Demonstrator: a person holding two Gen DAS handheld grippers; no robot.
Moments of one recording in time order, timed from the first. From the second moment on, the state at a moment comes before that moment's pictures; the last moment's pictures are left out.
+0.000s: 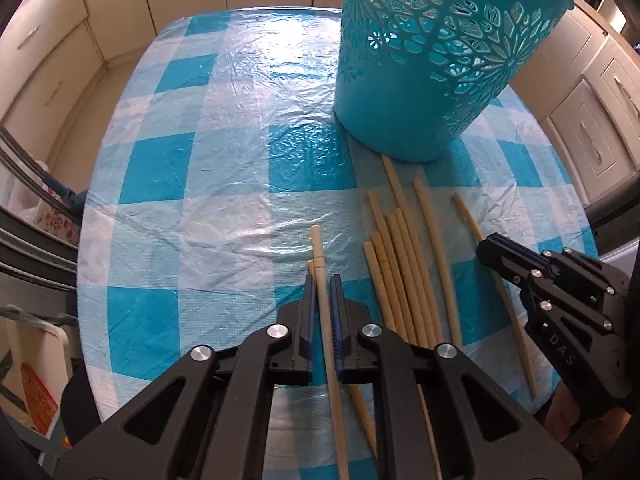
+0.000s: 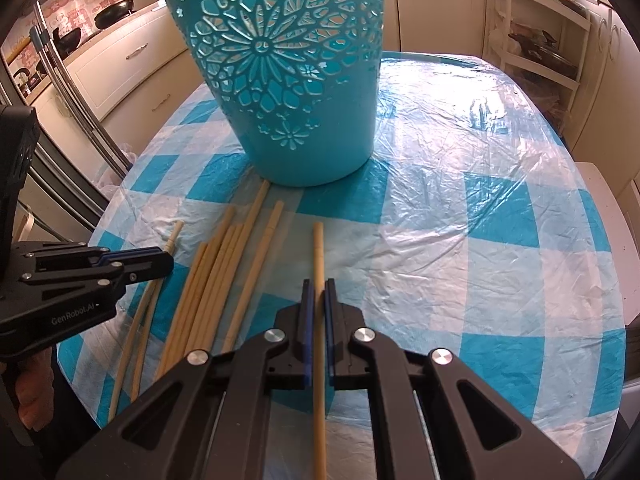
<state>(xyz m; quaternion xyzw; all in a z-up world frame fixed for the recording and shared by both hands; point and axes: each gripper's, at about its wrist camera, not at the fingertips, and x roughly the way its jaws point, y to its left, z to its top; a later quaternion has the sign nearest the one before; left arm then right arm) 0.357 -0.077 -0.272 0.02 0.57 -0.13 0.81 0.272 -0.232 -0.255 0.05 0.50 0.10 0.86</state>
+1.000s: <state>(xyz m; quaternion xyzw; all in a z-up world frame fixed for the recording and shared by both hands) 0.356 -0.055 -0.030 -0.13 0.20 -0.21 0.95 0.267 -0.240 -0.257 0.08 0.49 0.10 0.86</state>
